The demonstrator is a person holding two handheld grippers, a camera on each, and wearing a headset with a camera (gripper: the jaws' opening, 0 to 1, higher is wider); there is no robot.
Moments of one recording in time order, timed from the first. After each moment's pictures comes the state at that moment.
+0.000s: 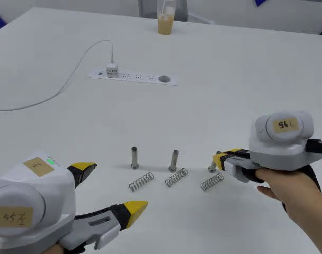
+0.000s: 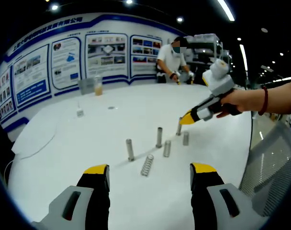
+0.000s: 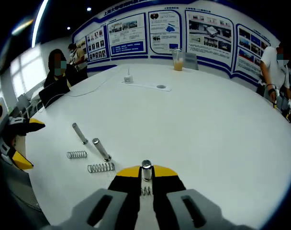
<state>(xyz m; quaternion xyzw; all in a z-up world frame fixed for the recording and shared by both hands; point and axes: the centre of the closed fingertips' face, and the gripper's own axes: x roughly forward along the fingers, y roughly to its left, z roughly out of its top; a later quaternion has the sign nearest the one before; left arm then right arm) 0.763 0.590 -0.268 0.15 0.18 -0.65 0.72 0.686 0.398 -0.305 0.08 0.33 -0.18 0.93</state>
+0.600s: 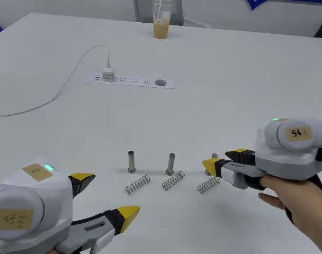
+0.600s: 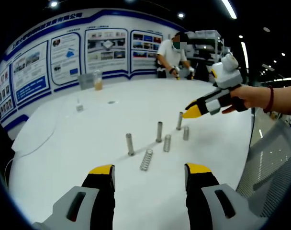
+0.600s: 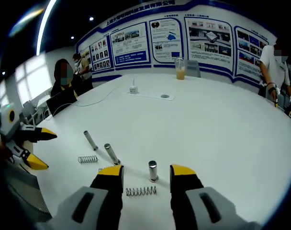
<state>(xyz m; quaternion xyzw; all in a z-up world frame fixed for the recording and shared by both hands) 0.763 0.593 -0.275 0.16 0.19 -0.65 0.72 0.676 0.410 -0.283 0.09 0.28 -0.16 0.94</state>
